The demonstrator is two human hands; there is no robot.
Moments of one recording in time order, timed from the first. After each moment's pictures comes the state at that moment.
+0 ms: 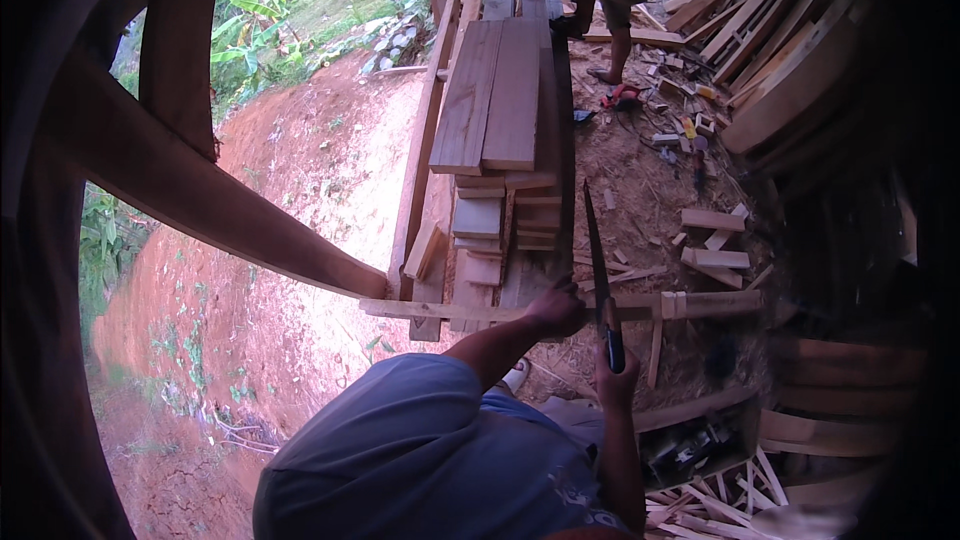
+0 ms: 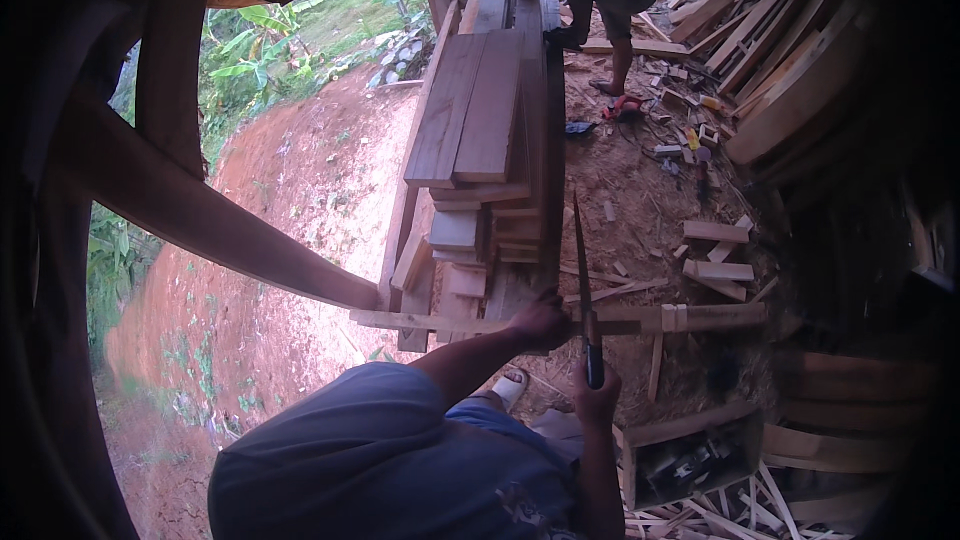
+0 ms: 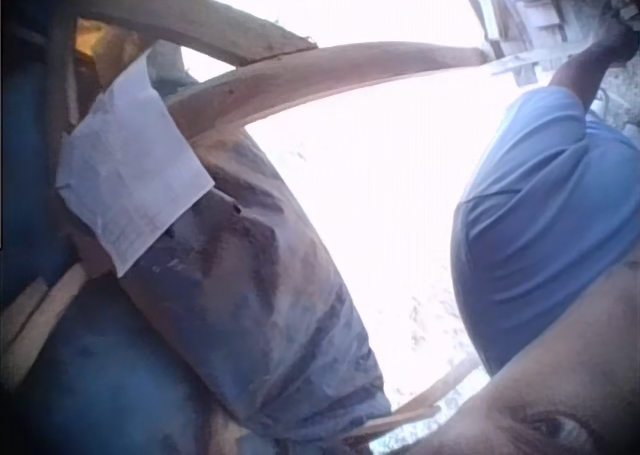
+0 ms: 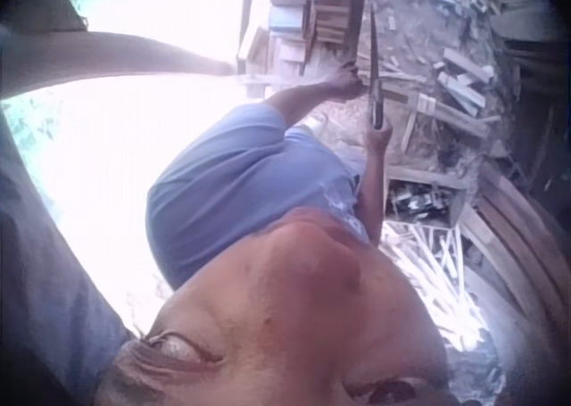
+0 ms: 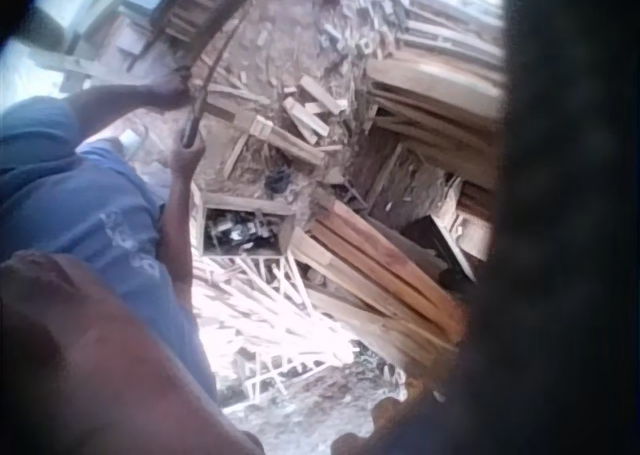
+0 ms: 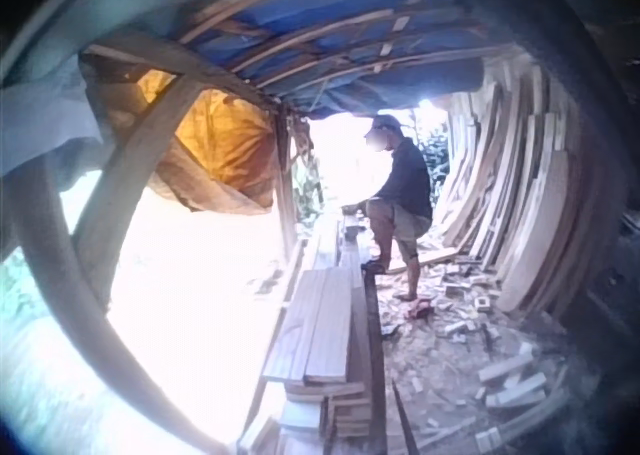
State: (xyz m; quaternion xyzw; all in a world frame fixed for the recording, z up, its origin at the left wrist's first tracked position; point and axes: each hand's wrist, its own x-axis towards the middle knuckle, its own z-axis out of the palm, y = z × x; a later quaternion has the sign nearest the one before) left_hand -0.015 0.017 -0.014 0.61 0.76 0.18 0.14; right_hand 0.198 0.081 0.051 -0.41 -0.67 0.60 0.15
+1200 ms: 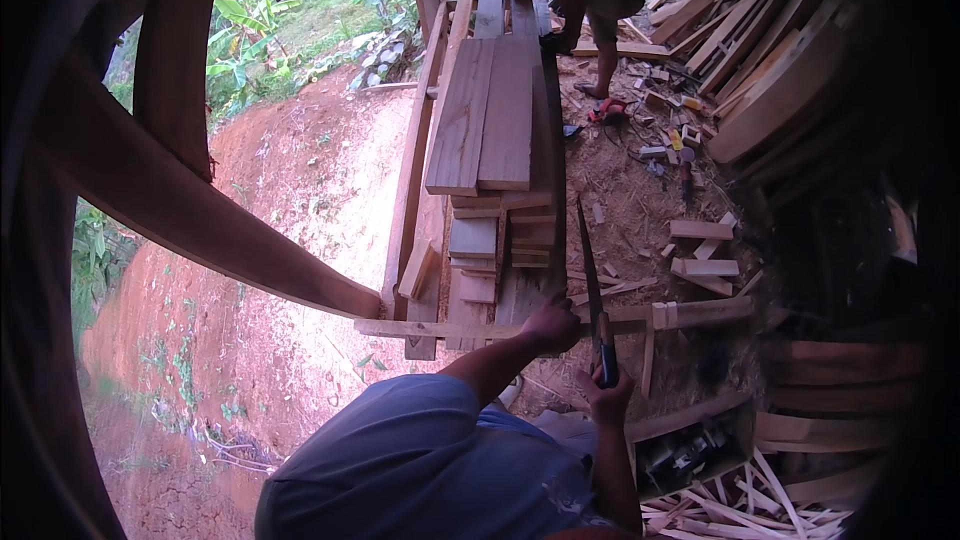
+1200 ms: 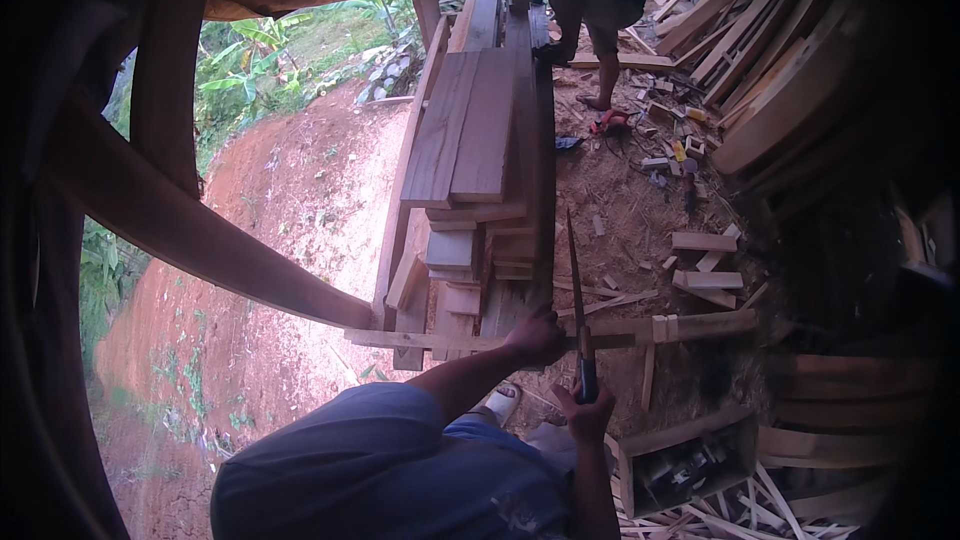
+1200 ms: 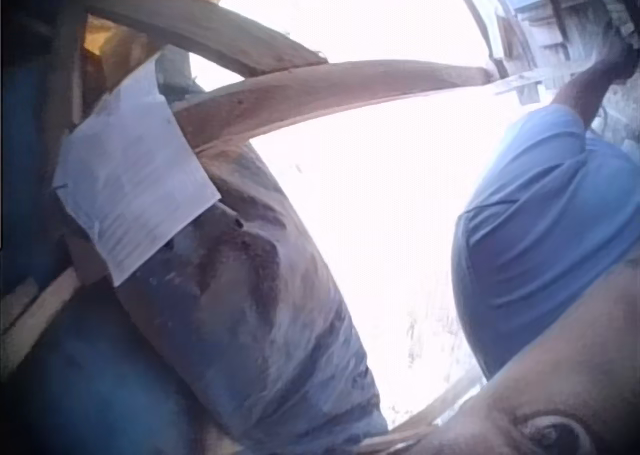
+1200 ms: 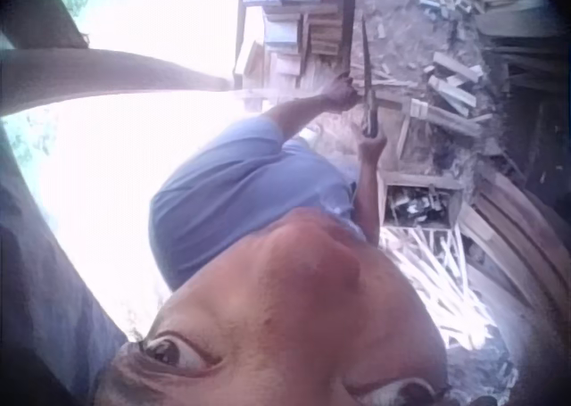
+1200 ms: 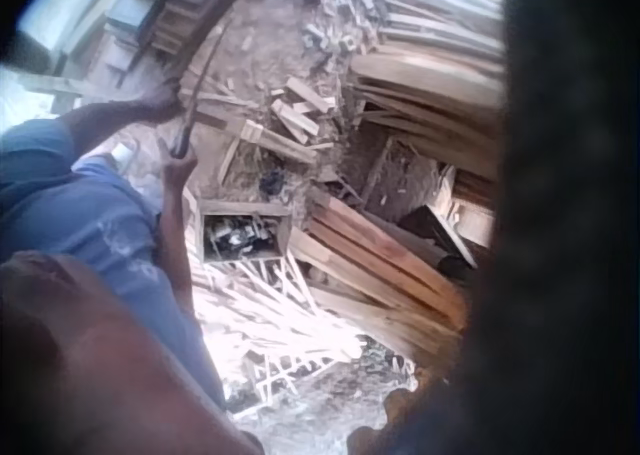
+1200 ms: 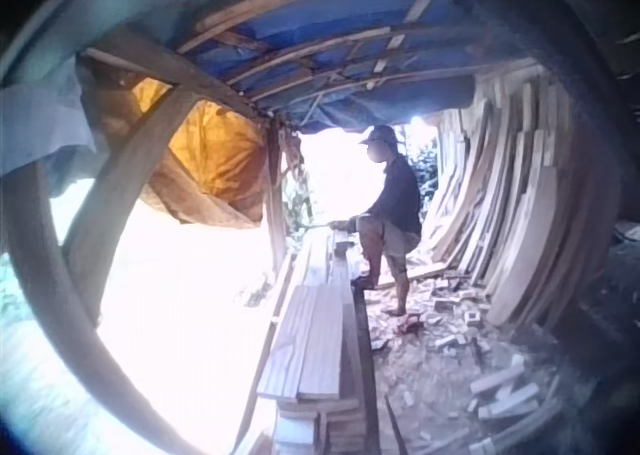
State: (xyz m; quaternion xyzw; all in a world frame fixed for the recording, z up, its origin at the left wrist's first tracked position) left_hand -0.014 0.019 0.002 0.61 0.76 0.13 0.18; right_hand 0.189 0.063 0.080 -0.39 -0.68 0.58 0.22
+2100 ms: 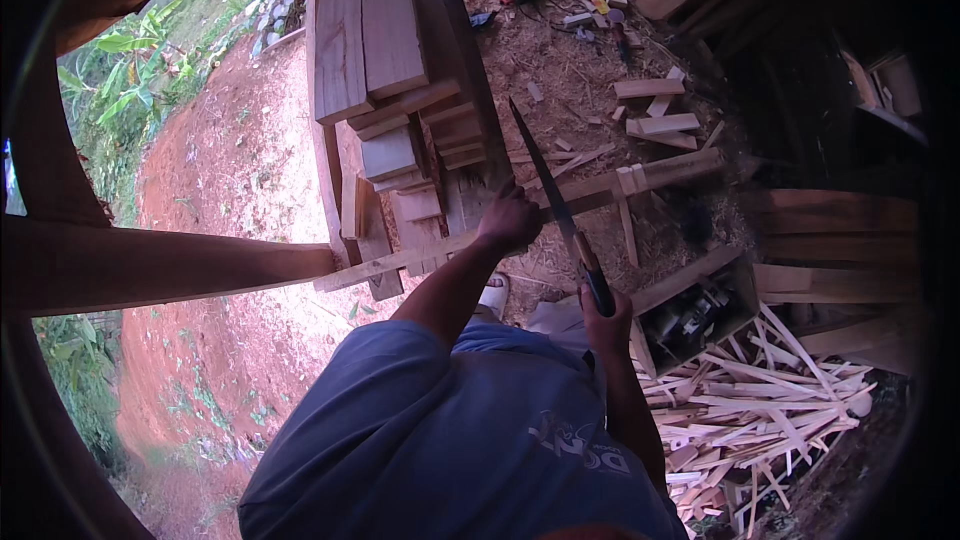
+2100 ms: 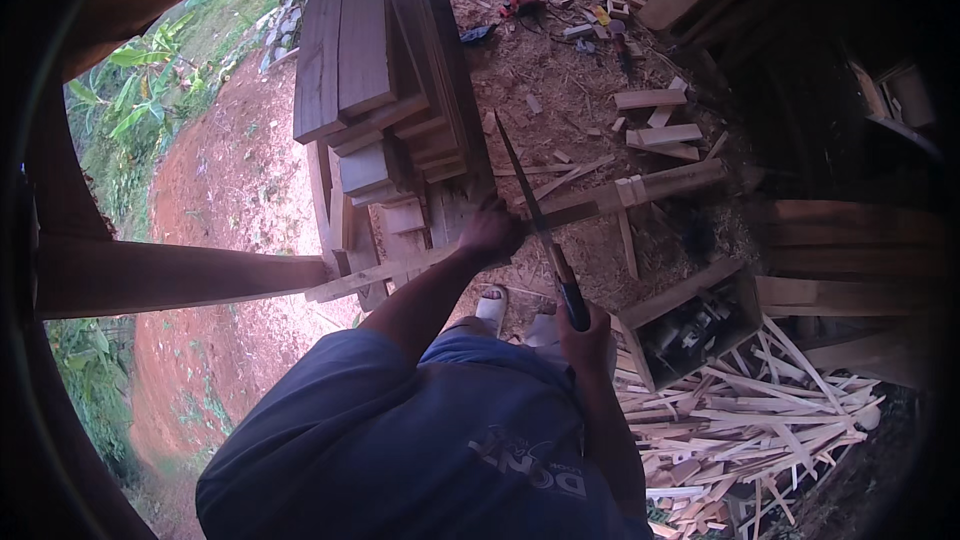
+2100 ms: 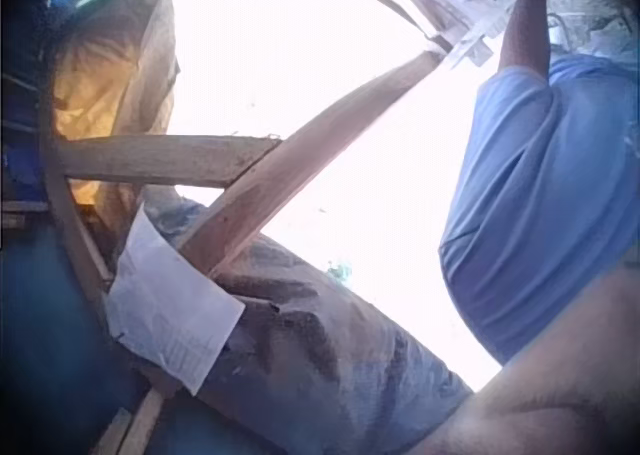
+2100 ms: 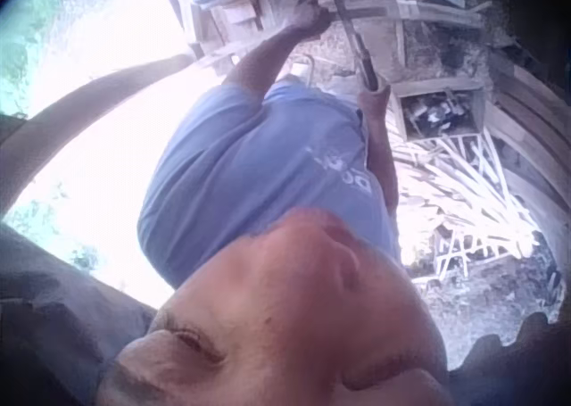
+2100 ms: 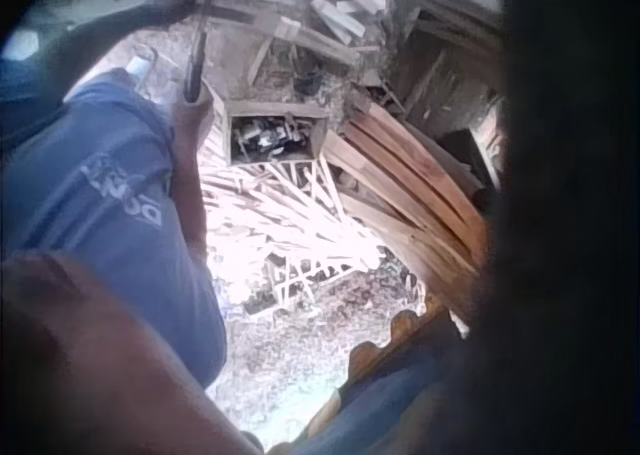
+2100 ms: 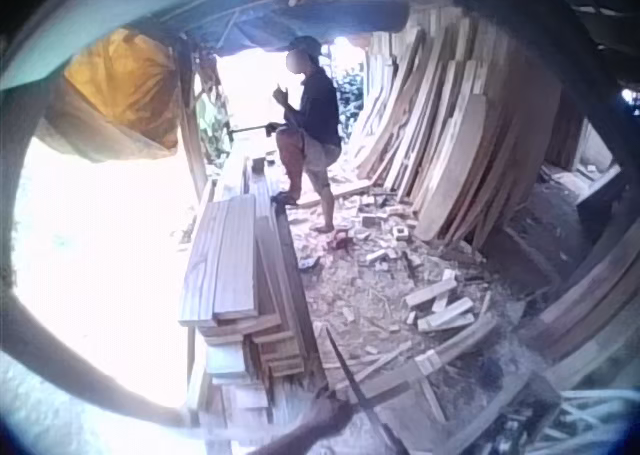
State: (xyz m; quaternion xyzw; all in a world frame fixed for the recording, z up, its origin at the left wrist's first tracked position) left_hand -0.016 0.021 -0.014 0.61 0.77 0.11 0.16; right_hand 0.254 0.033 0.097 -0.52 -0.70 0.46 0.14
